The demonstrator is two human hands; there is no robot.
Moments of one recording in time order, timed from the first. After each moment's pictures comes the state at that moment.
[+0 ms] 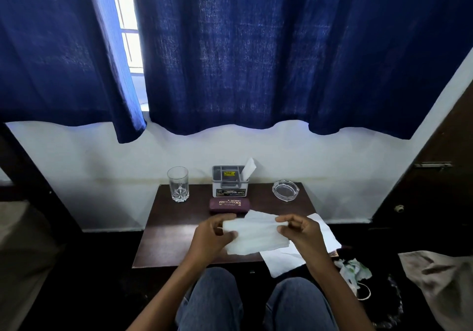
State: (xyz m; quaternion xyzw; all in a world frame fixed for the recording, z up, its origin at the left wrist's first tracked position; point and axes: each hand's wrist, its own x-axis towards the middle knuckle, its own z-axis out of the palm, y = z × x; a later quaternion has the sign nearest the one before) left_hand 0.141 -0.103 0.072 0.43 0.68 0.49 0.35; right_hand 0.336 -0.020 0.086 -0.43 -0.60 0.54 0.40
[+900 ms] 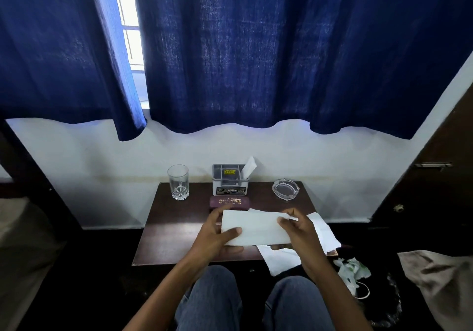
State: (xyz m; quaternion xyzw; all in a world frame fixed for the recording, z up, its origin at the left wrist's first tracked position) left_hand 0.152 -0.109 0.081 0.30 0.55 0.57 0.52; right_hand 0.326 -0.030 0.099 -0.46 -0.54 0.60 0.38
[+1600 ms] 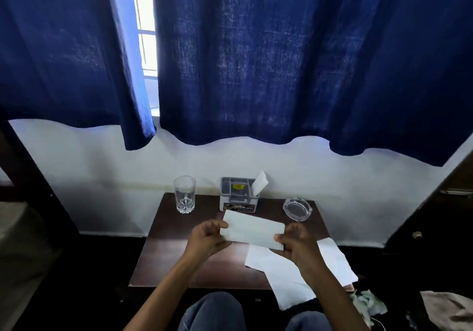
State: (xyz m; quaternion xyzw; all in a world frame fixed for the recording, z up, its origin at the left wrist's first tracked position) left_hand 0.099 -0.062 0.065 0.23 0.55 0.62 0.51; right_hand 0.285 0.031 0.077 -0.47 -0.46 0.67 0.35
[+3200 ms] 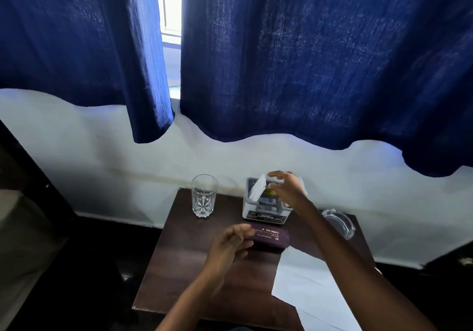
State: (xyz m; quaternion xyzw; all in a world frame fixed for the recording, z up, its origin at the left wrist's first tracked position) left_hand 0.049 -0.003 0.009 0.16 0.58 0.61 0.52; right_hand 0.110 0.209 0.045 -0.49 -0.79 0.33 0.16
